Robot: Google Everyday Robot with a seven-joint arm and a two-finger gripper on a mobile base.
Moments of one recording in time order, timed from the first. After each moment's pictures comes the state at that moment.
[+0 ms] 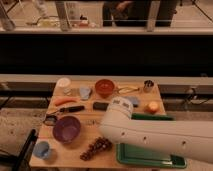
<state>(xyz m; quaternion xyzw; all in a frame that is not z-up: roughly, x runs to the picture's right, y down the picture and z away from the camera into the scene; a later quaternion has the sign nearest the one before) 0.042 0.202 0.645 -0.24 -0.01 -0.12 0.96</state>
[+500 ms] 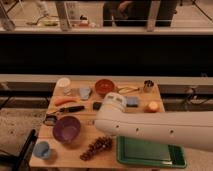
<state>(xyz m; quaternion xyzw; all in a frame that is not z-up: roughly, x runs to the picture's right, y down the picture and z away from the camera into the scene) 0.025 0.191 0.678 -0.23 -0.01 -0.11 0.97</state>
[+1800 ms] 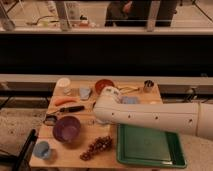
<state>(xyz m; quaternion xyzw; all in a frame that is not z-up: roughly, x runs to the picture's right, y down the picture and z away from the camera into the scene) -0.023 0.160 0.750 -0.21 -0.08 -0.07 0.97</state>
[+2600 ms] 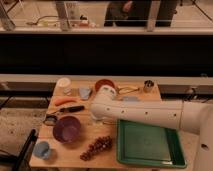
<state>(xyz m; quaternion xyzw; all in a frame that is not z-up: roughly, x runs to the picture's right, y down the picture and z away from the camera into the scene) -0.064 0.160 0.796 -0.22 -0.13 -0.03 0.97</state>
